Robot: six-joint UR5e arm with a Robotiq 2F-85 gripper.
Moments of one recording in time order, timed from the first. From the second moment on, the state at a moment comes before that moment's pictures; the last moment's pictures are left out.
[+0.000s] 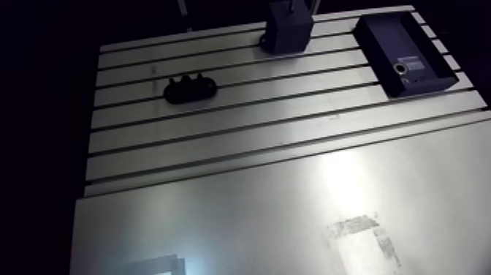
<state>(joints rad) -0.21 -0.87 1.12 -1.51 -1.59 -1.68</state>
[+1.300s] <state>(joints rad) -0.22 -0.86 1.13 -1.52 -1.59 -1.68</state>
